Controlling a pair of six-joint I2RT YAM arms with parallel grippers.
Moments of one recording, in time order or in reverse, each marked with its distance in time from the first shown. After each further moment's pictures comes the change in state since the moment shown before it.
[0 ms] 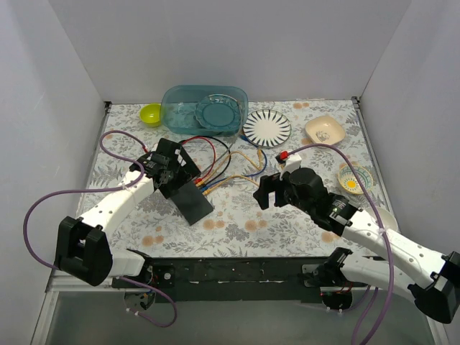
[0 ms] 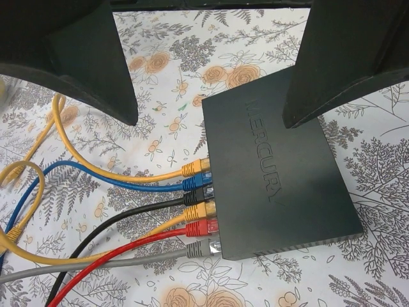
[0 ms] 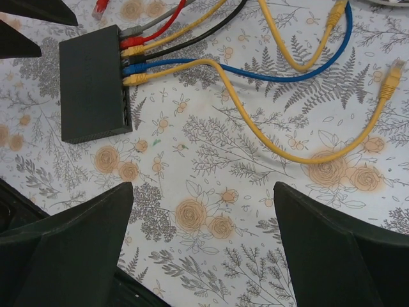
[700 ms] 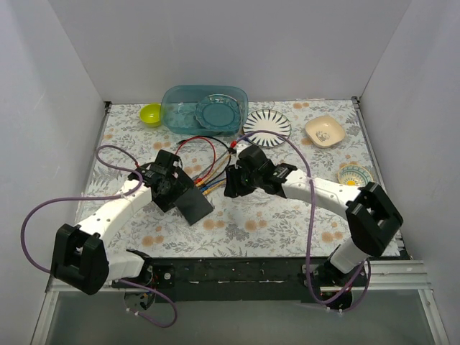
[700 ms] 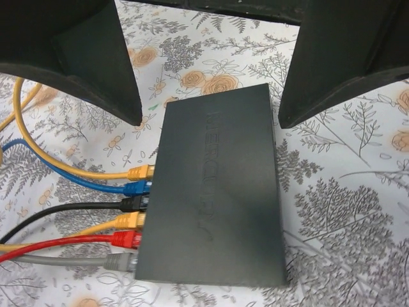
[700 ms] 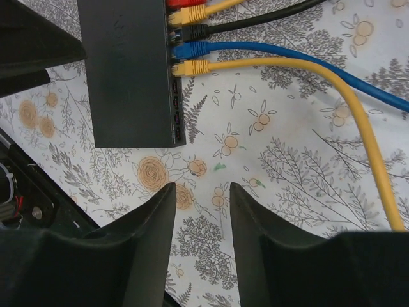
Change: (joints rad) left arm -0.004 -0.058 -0.102 -0.071 -0.053 -0.156; right arm 0.000 0.654 0.328 0.065 -0.299 0.080
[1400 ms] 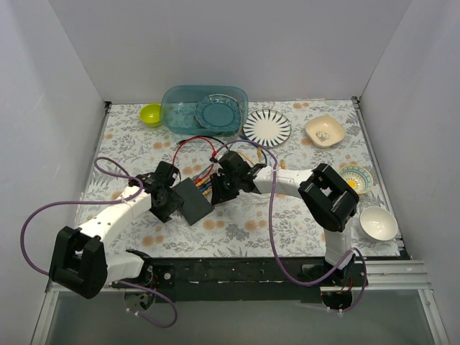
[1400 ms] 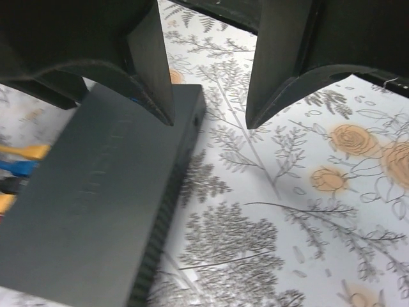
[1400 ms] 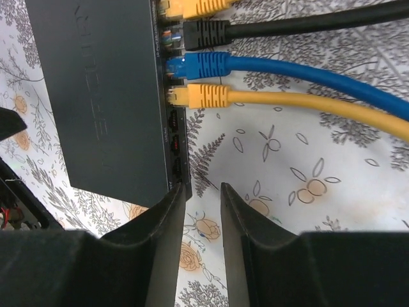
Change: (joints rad) left arm 0.000 -0.045 -0.104 -0.115 -0.051 -0.124; right arm 0.026 0.378 0.163 0.079 -0.132 0.036
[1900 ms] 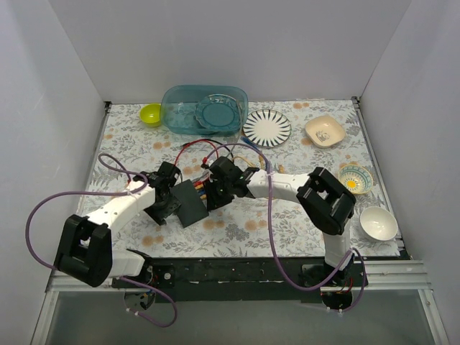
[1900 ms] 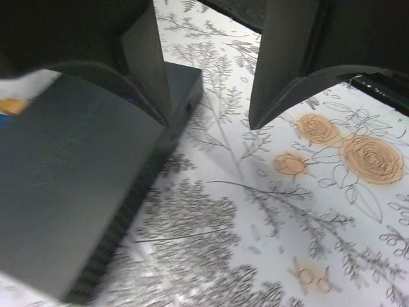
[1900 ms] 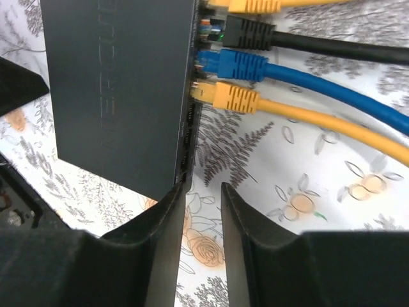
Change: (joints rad) left arm 0.013 0.099 -0.013 -0.061 -0.052 0.010; right arm 0.080 0.017 0.047 -0.061 0.041 -0.025
